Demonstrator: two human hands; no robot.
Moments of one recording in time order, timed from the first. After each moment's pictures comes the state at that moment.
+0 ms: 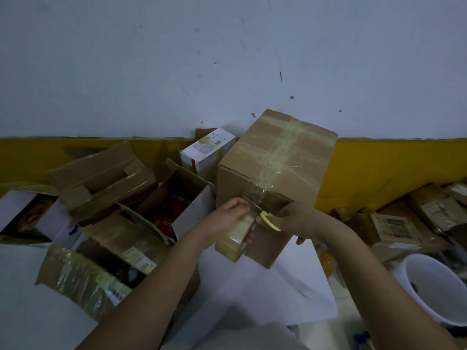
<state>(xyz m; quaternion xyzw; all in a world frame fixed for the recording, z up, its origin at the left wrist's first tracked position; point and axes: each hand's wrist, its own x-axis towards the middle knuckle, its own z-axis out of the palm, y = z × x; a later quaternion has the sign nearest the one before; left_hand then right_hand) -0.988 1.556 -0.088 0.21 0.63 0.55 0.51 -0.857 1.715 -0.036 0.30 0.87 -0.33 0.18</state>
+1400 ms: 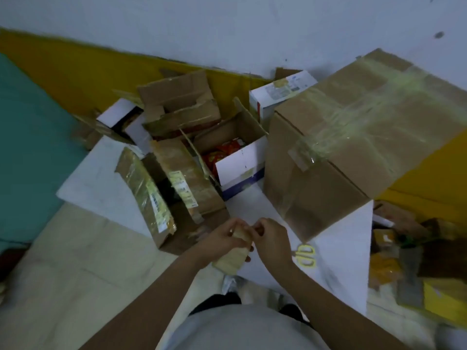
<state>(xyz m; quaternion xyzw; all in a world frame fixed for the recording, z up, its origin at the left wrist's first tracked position) -0.890 1.486 -0.183 -0.05 0.67 0.59 0.44 -0.852 1.641 -0.225 0.14 0.90 -0.42 0.07</state>
